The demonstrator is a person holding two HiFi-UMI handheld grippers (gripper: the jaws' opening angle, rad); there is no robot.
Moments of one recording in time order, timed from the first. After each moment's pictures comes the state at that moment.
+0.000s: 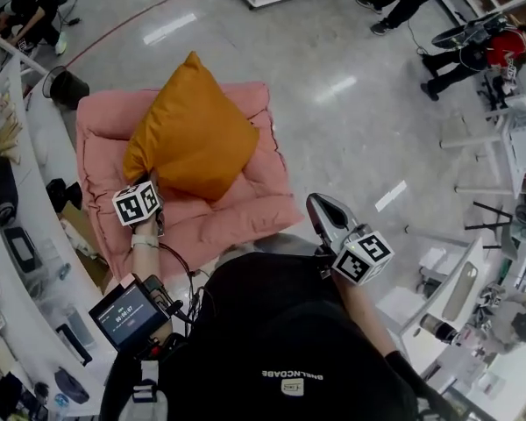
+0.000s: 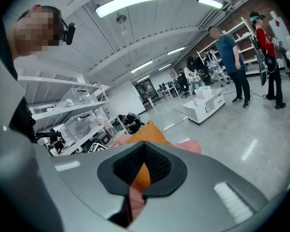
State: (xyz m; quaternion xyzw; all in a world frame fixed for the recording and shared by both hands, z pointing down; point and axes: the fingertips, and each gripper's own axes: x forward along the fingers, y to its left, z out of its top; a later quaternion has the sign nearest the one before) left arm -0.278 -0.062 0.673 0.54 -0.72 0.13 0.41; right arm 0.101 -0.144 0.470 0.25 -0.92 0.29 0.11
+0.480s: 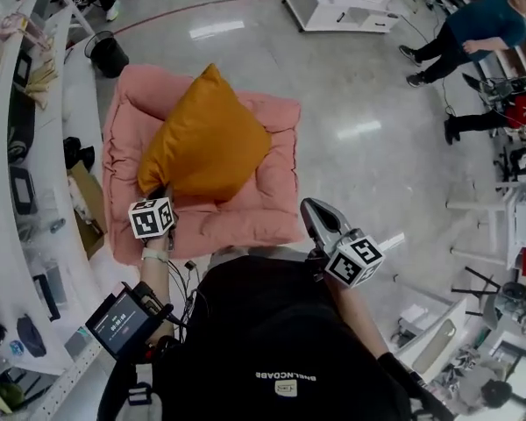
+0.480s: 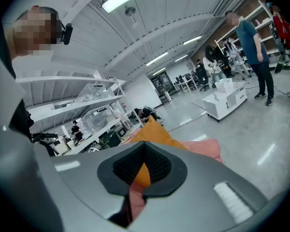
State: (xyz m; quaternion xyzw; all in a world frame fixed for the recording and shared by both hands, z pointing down) left arm -0.239 0.022 0.670 0.49 -0.75 0.10 0.43; right arm 0.051 -0.140 0.476 0.13 -0.94 0.29 0.13
